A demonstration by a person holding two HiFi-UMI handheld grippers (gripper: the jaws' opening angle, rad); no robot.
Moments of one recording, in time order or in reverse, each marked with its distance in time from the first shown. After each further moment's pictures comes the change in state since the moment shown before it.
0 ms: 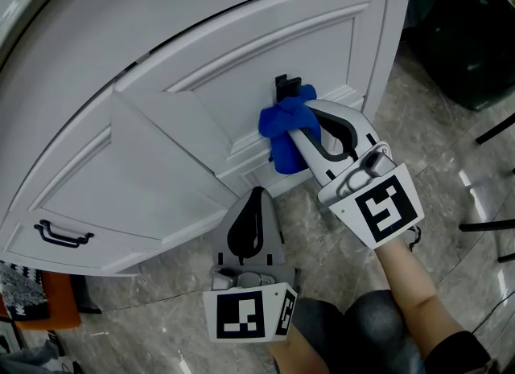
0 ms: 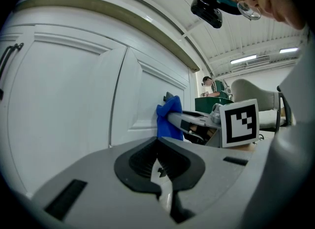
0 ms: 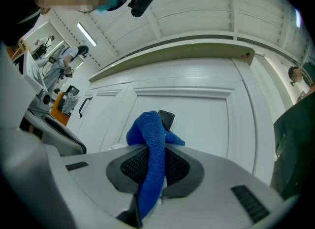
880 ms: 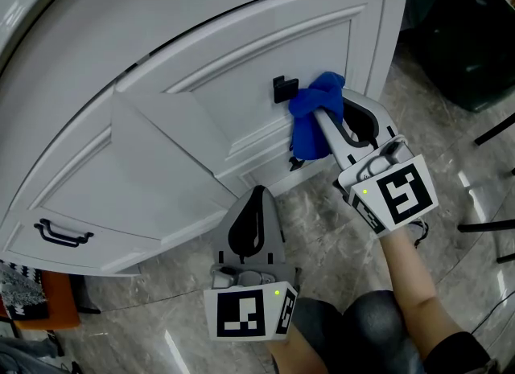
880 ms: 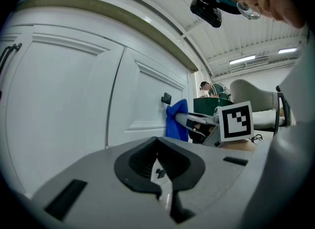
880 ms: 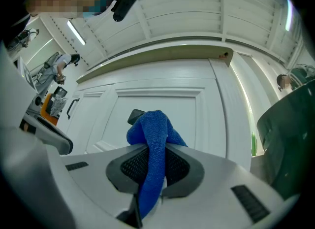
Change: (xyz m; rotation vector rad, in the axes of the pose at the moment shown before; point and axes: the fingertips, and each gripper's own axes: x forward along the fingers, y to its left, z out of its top) left arm 0.001 -0.005 0.002 0.004 -0.004 -0.013; right arm -0.018 -0.044 -0.007 0.024 -0.002 -0.116
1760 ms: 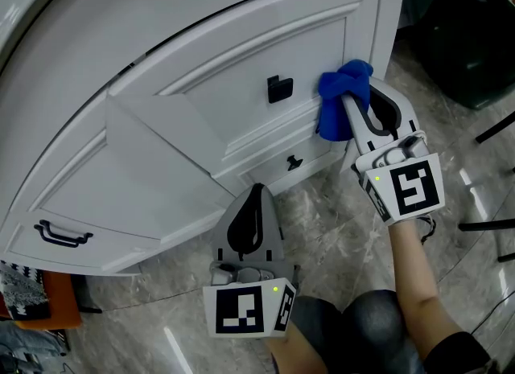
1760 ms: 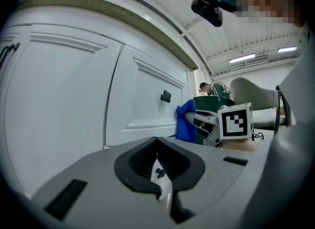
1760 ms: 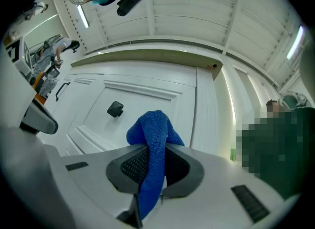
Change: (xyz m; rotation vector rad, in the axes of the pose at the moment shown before) left arm 0.006 -0.002 -0.003 0.008 0.009 0.001; right arm -0.018 -0.049 -0.005 -0.145 0.022 -0.165
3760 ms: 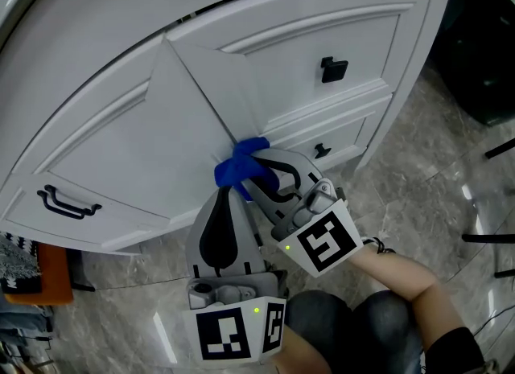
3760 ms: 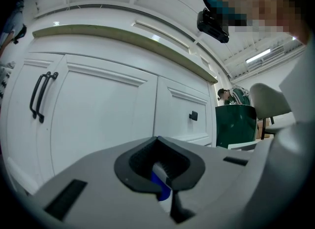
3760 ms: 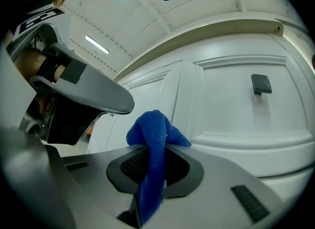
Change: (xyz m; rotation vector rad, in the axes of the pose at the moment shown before) left arm -0.063 0.065 0.033 -0.036 -0.116 0.245; right arm 0.004 0.252 0.005 0.101 0.034 0.576
